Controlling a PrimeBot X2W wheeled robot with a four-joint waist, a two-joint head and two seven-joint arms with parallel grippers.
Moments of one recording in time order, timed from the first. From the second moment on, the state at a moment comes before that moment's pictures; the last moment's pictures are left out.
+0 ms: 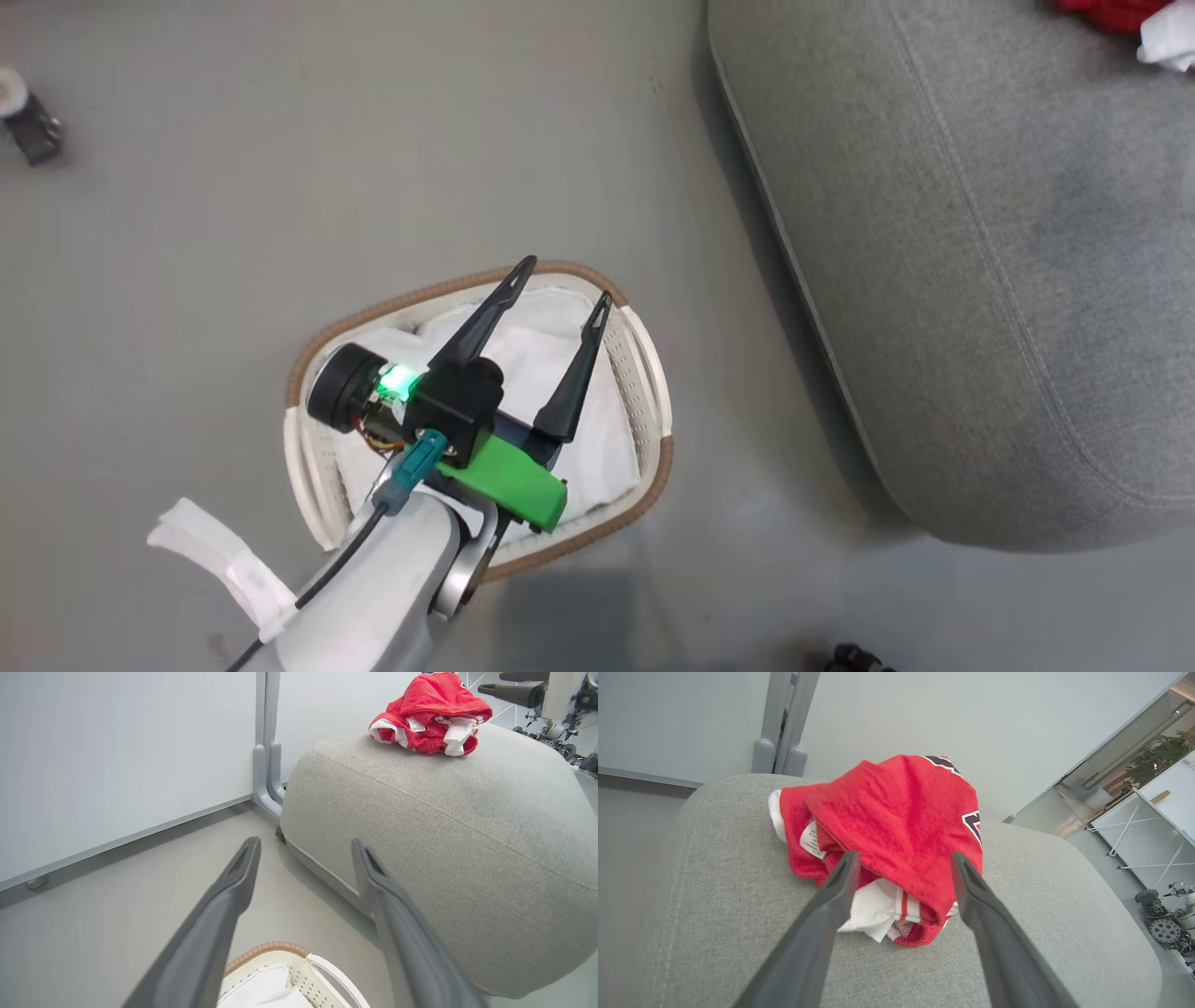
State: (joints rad) left arm -0.51 0.22 -0.73 0.24 -0.38 0.05 -0.26; right arm -0.98 -0.39 -0.15 0.90 -0.16 0.13 -0.24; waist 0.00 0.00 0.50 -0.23
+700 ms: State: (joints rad) left arm -0.19 0.15 -0.35 0.20 -0.39 0.02 -0.26; right arm -0.78 -0.21 -0.02 0.73 -0.05 0.13 -0.25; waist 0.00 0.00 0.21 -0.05
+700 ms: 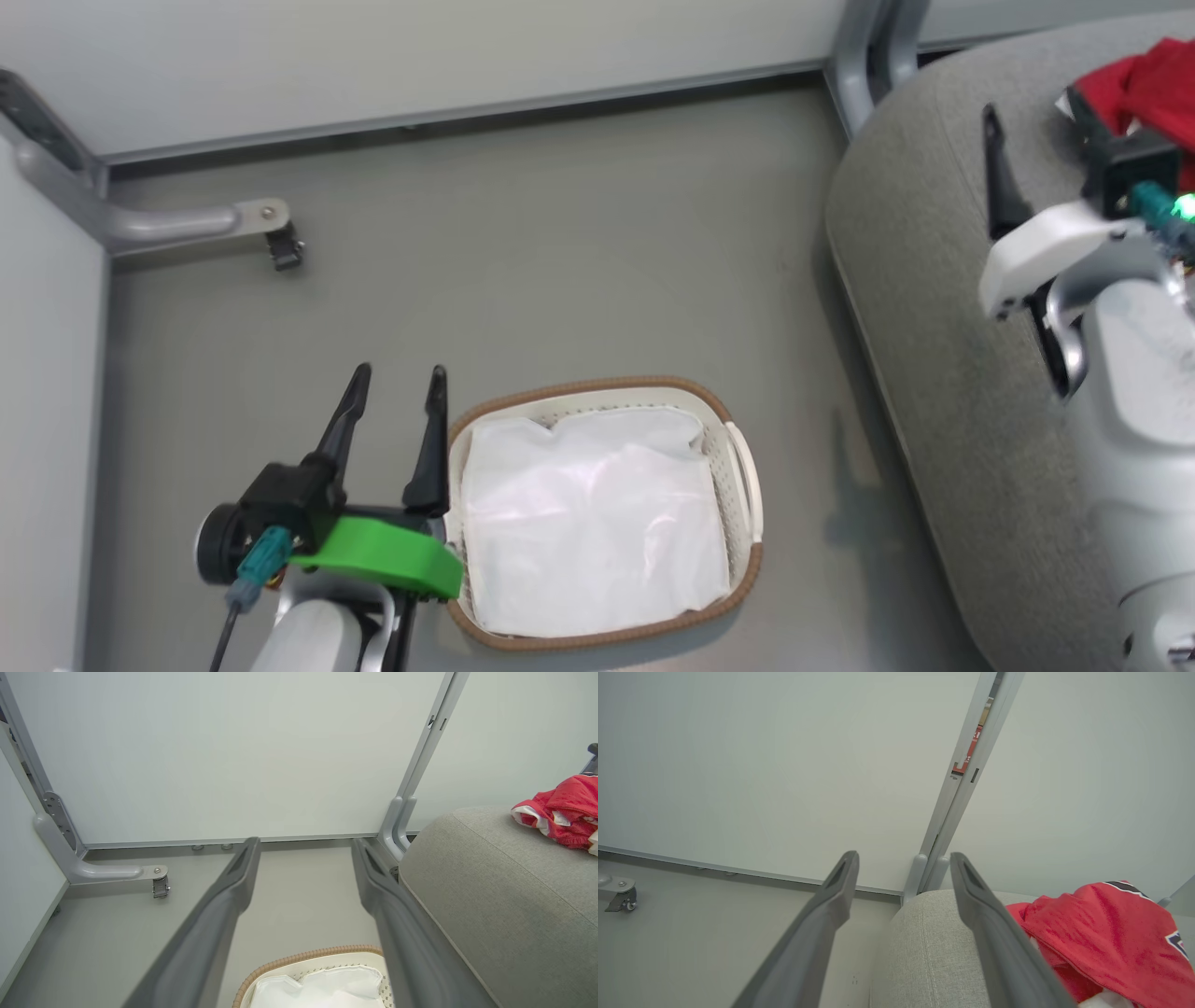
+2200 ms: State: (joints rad) left arm 0.04 0.05 -0.10 0.23 -0.30 -0.09 -0.26; right arm -0.06 -0.05 0.05 0.31 0.14 0.13 -0.26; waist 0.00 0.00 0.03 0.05
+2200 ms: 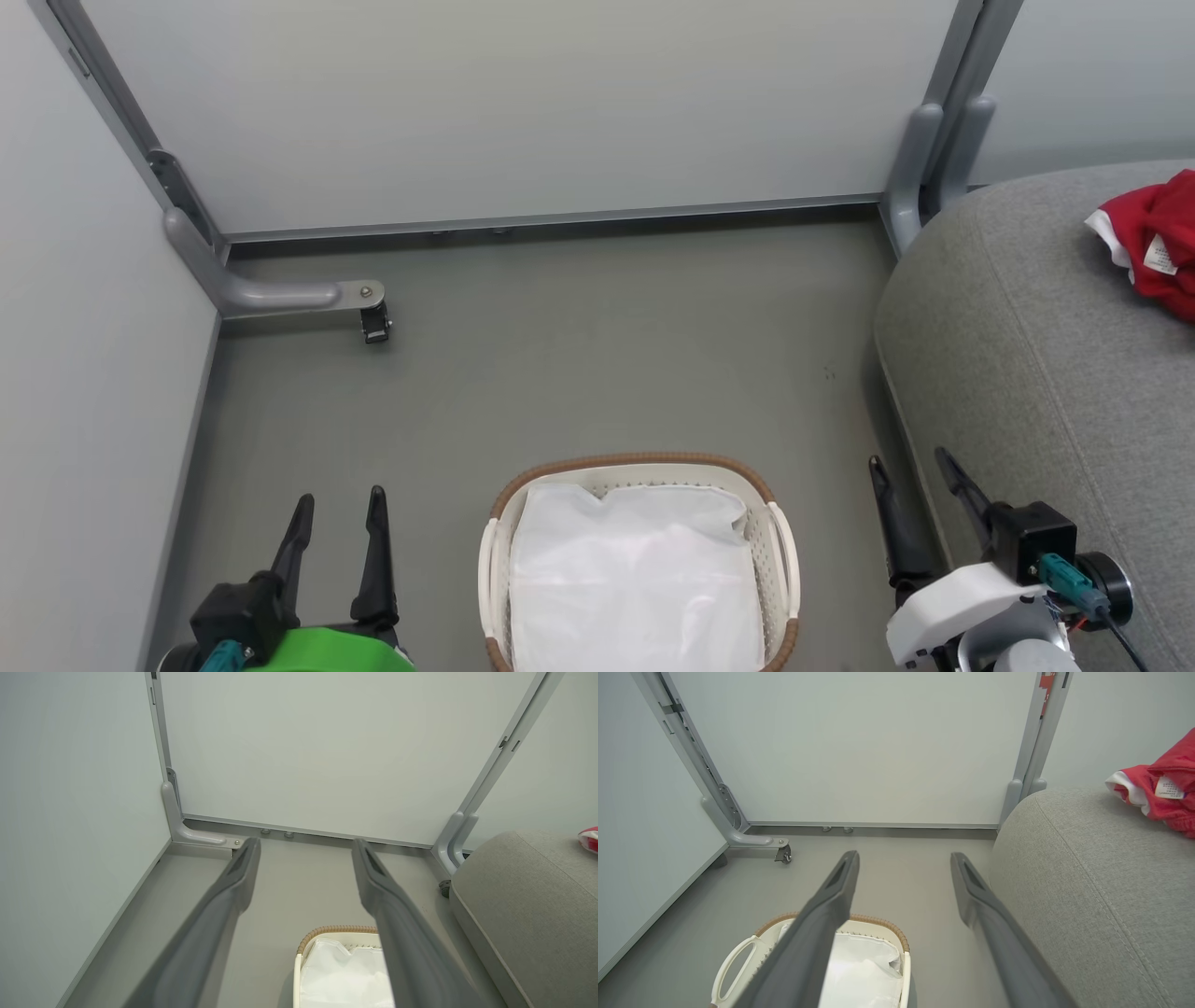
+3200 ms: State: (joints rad) left arm 0.04 0.05 -0.10 0.31 -0.36 -0.10 -0.25; right arm -0.04 -0.04 0.04 0.35 0.20 0.13 -0.24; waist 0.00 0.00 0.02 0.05
